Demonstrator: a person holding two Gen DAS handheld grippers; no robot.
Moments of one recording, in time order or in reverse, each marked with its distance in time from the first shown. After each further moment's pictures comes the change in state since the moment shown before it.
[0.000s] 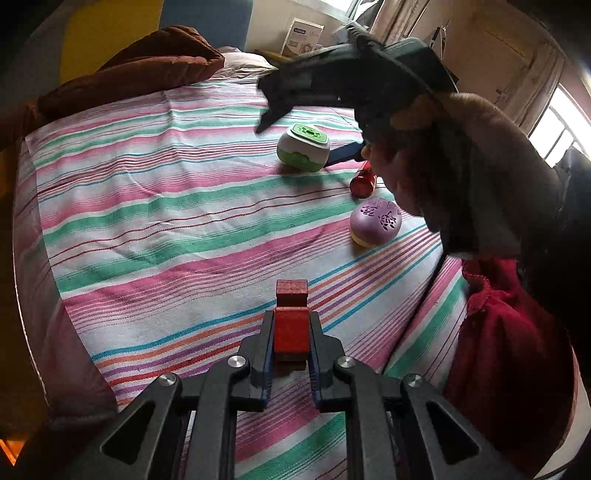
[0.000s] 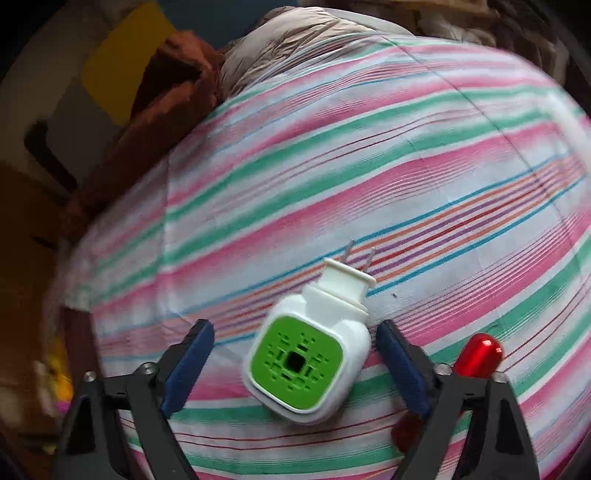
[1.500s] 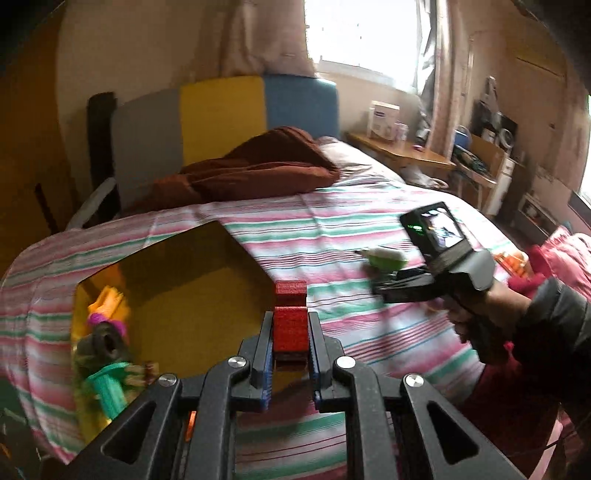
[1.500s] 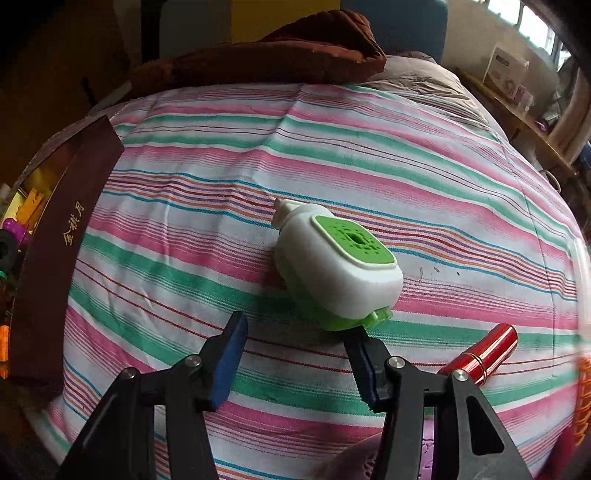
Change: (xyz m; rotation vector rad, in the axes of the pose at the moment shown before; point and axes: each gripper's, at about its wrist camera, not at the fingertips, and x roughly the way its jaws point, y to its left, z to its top) left arm -0.184 0.034 -0.018 -0.077 -0.296 0.406; right arm -0.004 0.060 -0.086 -0.559 -0.060 -0.073
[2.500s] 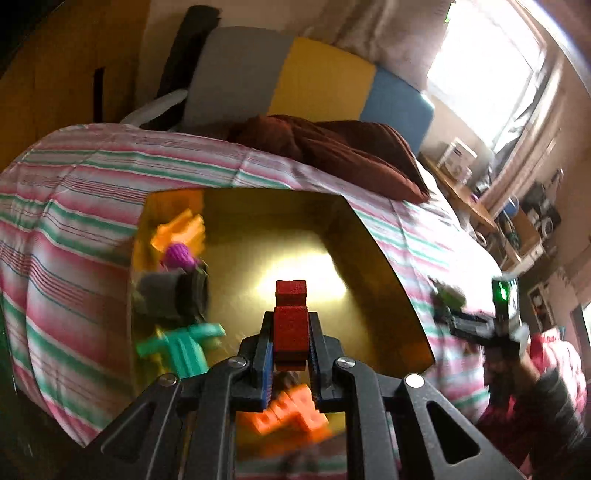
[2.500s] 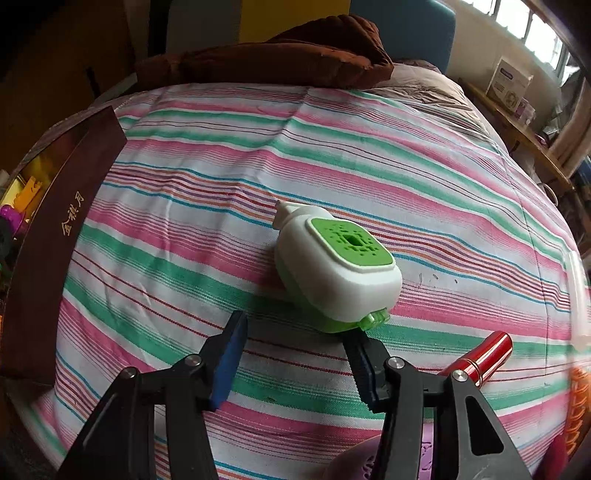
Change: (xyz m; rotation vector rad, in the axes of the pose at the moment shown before) left arm 0.024 0.160 -0.015 -0.410 0.119 -0.025; right arm -0.001 0.006 0.000 -0.042 -0.010 -0.025
